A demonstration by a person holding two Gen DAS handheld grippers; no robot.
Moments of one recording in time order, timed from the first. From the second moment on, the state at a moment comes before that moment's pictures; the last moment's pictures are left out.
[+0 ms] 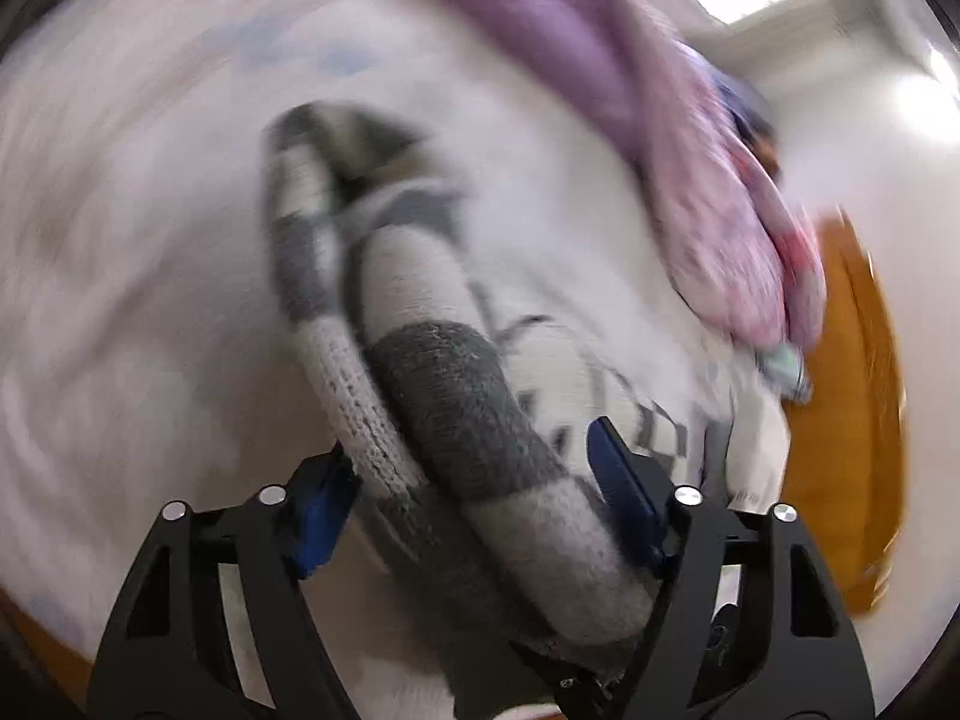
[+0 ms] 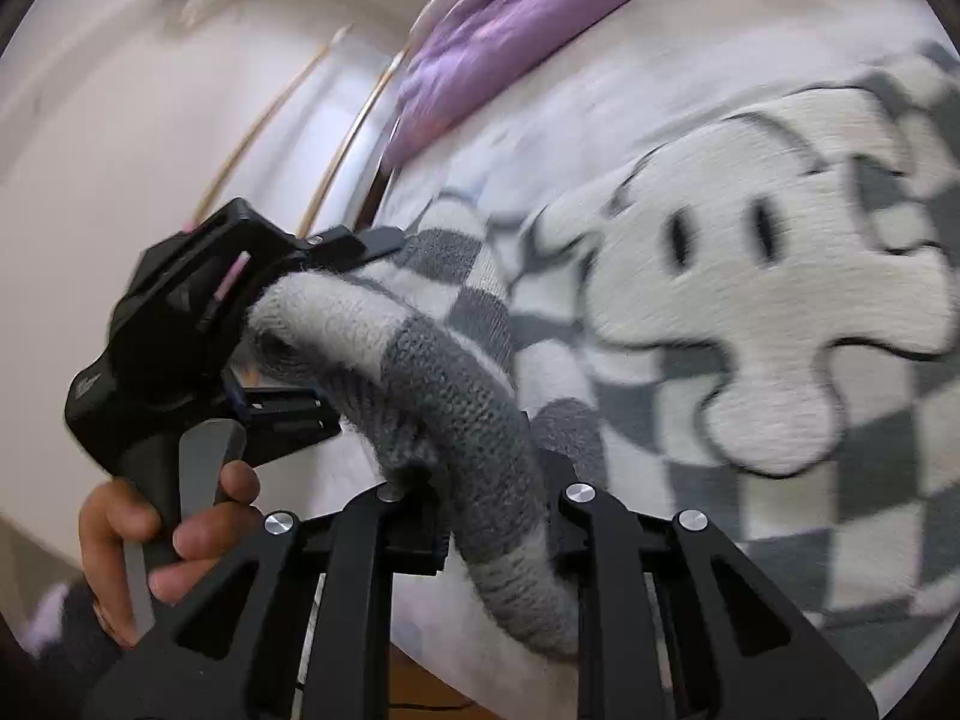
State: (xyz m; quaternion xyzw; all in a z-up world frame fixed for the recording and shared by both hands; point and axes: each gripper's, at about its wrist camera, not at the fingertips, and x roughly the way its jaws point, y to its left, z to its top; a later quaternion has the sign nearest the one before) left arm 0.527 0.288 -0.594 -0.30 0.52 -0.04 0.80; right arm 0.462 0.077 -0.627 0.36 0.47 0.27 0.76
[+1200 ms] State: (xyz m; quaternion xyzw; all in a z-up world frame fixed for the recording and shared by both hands) left arm 0.502 0.113 -0.721 -0.20 0.63 -0.08 0.75; right arm 0.368 -0.221 -0.708 0.55 0.46 -0.06 0.69
